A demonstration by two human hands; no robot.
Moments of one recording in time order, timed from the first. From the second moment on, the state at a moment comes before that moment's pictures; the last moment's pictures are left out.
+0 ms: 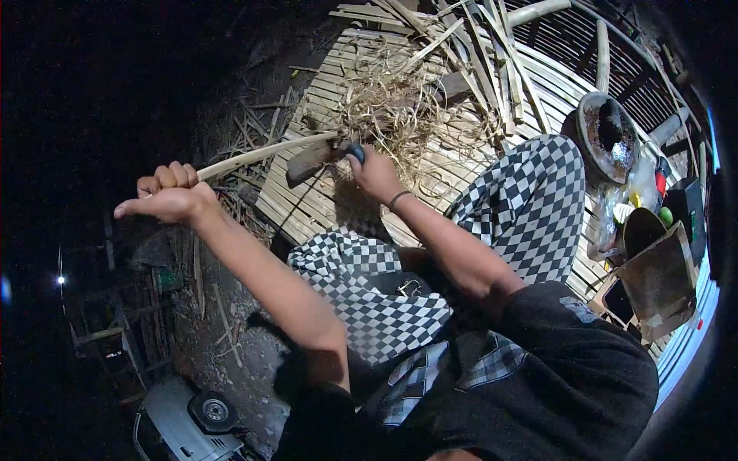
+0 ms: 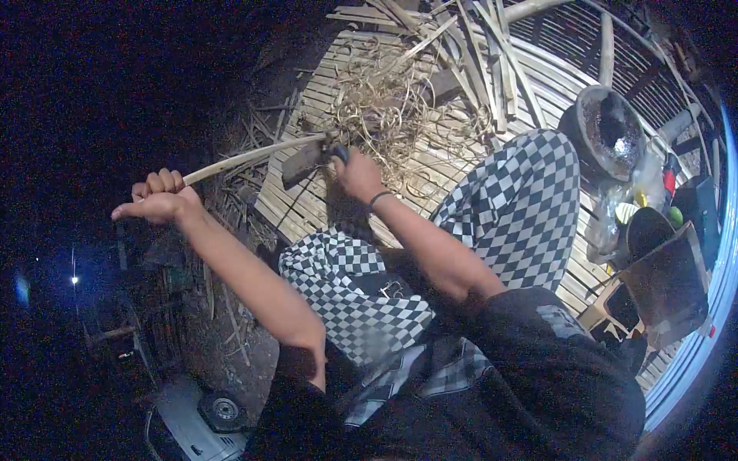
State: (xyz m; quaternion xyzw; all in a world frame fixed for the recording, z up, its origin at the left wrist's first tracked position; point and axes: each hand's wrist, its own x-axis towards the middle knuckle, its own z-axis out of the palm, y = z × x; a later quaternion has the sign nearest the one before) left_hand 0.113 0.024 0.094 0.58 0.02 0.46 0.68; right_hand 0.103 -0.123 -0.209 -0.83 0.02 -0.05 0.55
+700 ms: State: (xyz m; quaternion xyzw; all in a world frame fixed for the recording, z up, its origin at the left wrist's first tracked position) left_hand 0.139 0.001 0.097 0.59 0.02 0.45 0.66; right_hand 0.084 -0.125 -0.160 -0.79 -0.01 -0.07 0.60
